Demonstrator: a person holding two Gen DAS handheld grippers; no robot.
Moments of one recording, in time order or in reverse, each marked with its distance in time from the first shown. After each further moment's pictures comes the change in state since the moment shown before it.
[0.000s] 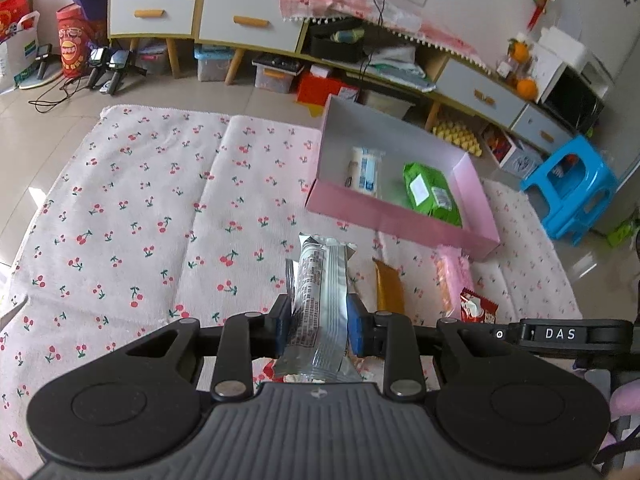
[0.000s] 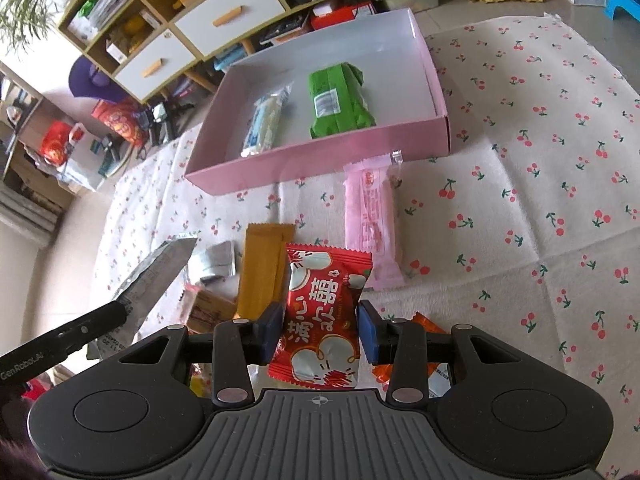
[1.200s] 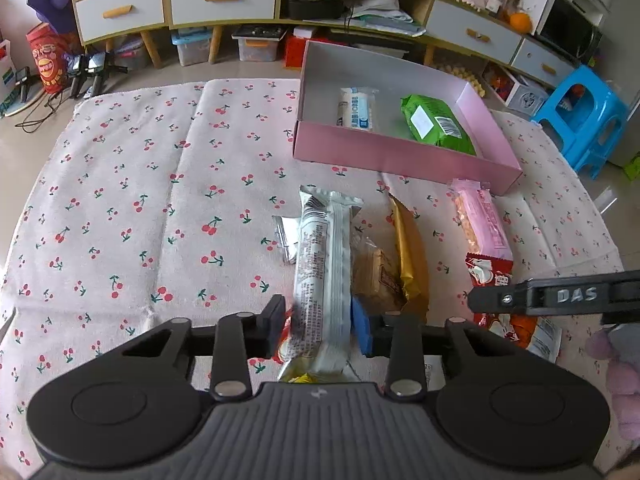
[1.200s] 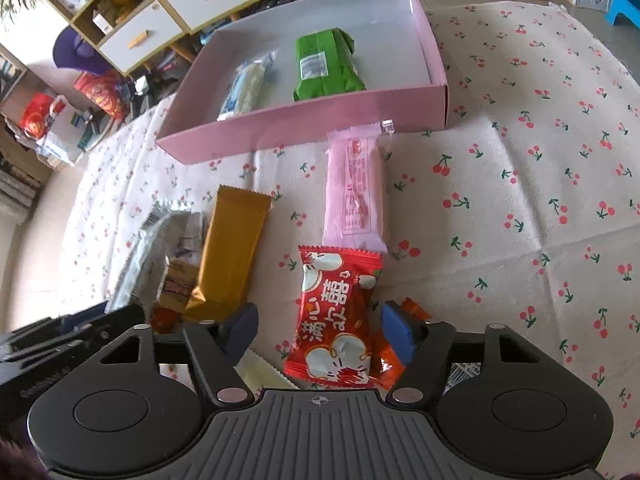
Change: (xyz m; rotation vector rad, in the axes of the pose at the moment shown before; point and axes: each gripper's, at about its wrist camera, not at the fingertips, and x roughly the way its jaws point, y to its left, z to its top) left arm 0.035 -0.016 -0.019 0.153 0.115 0.063; right arm 0.029 0.003 -0.009 -0.058 0.057 -0.092
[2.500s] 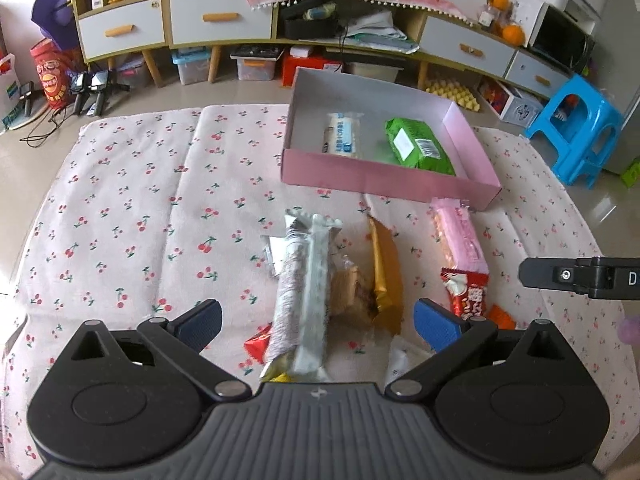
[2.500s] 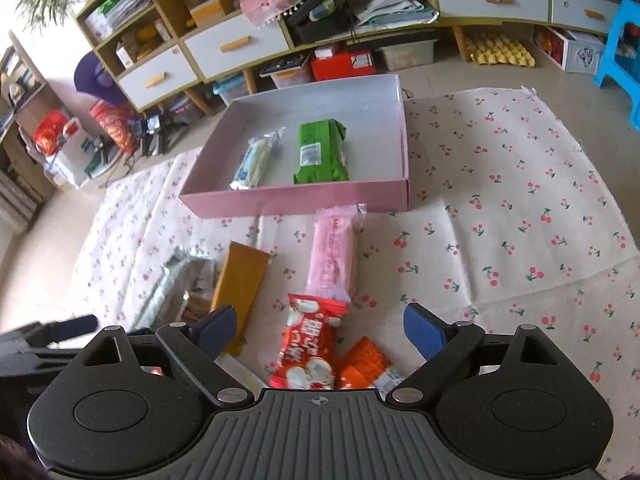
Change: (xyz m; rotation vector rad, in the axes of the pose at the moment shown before) left arm -0.015 -0.012 0.003 0.007 -0.052 0.017; right arm -0.071 -0.010 -0.001 -0.081 -0.181 -0.030
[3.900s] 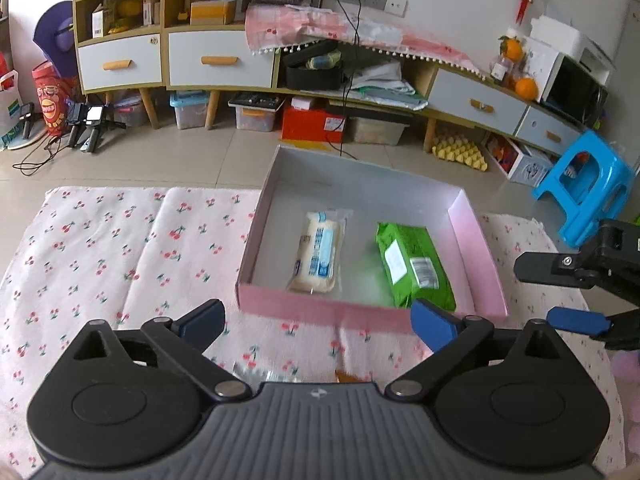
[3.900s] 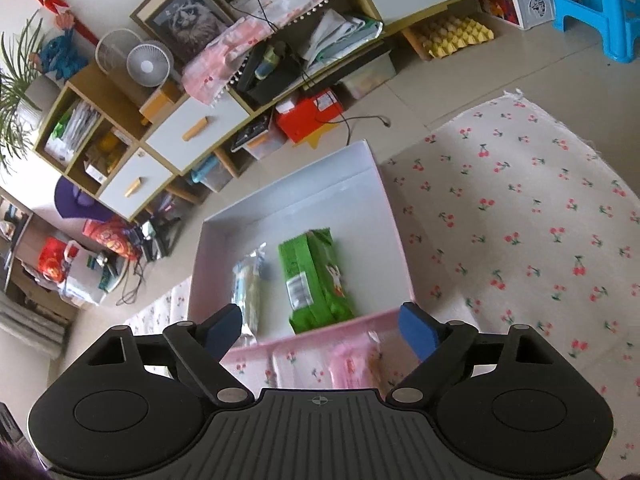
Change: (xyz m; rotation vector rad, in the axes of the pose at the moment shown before) left arm 0.041 -0.022 0.079 -0.053 -0.125 -0.001; right arm 0.030 -0.036 0.088 0.342 -0.098 0.088
